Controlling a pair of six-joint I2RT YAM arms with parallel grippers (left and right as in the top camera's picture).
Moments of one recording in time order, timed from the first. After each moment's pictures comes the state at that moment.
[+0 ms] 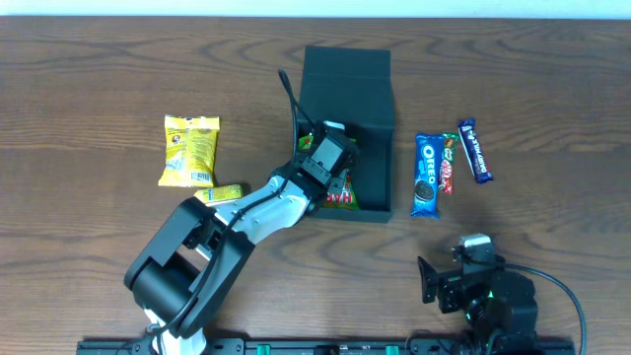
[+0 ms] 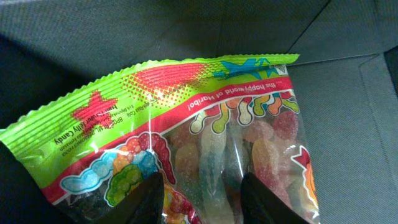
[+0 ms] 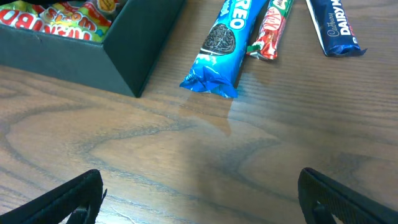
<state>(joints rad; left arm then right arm) -0.70 1.90 1.05 -0.11 -0.25 -0.38 0.10 0.01 0.22 -0.87 -0.12 -0.01</state>
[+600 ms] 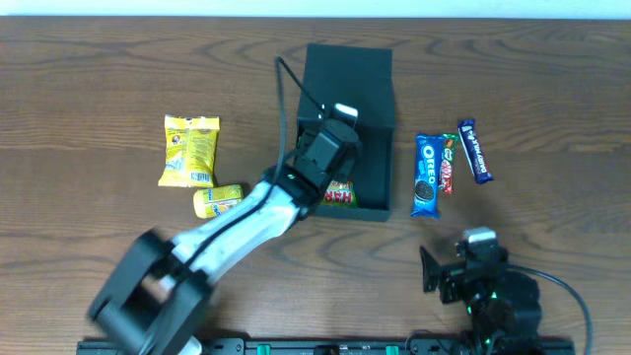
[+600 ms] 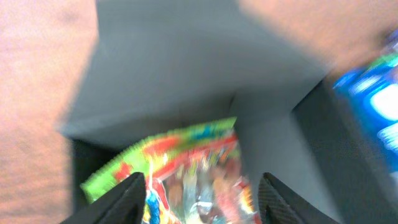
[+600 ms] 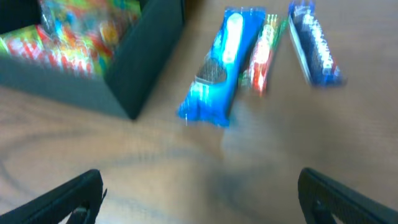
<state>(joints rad) -0.71 1.69 1.05 -0.06 -0.24 -0.24 0.10 0.01 0.21 -0.70 -0.12 0.00</state>
